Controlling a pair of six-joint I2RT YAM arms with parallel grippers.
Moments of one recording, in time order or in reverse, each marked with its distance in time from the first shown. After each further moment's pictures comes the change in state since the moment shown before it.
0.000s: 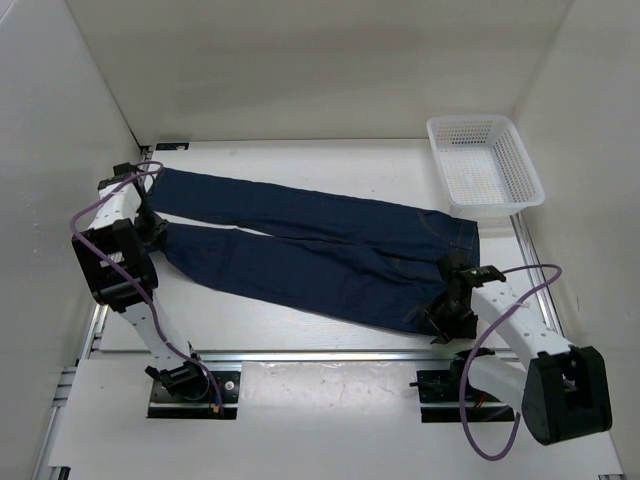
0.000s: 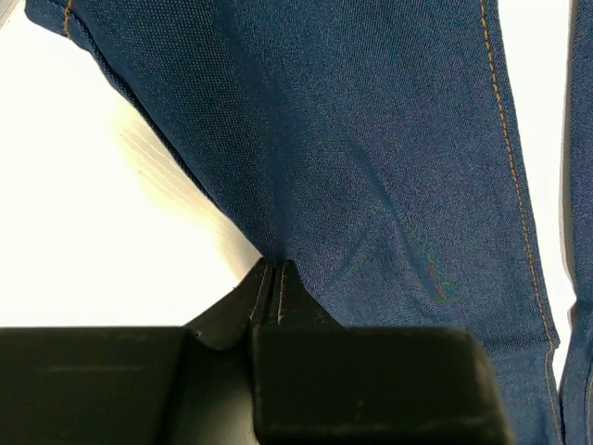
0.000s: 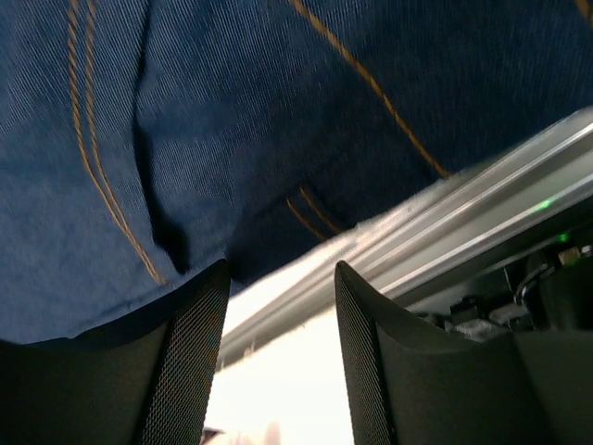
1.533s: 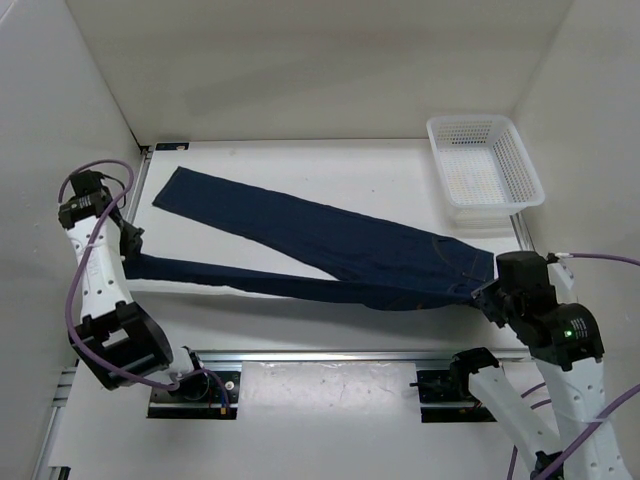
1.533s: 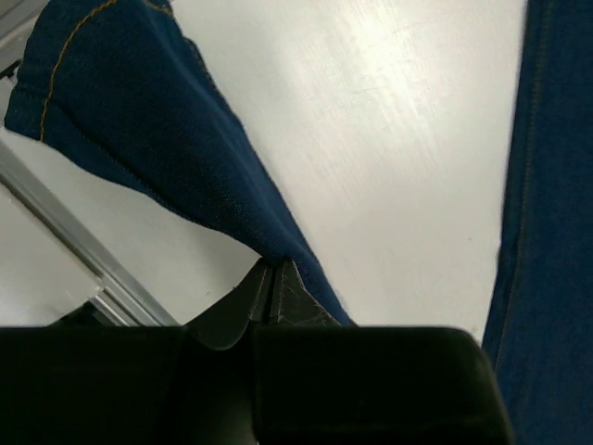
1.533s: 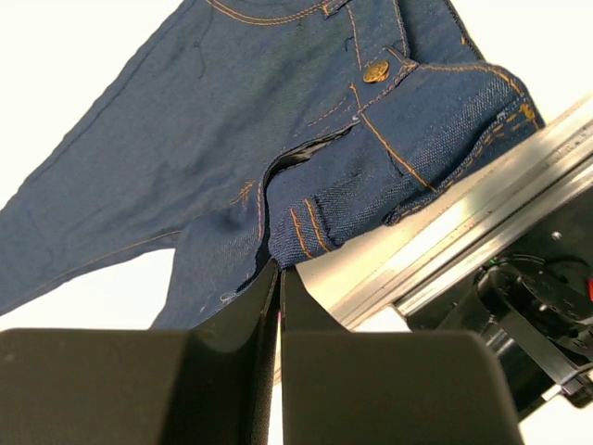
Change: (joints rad) left arm 0.103 -0.540 -0.152 -0.156 -0.032 -0.023; right arm 0.031 -0.443 0.539 -0.369 0.367 -0.065
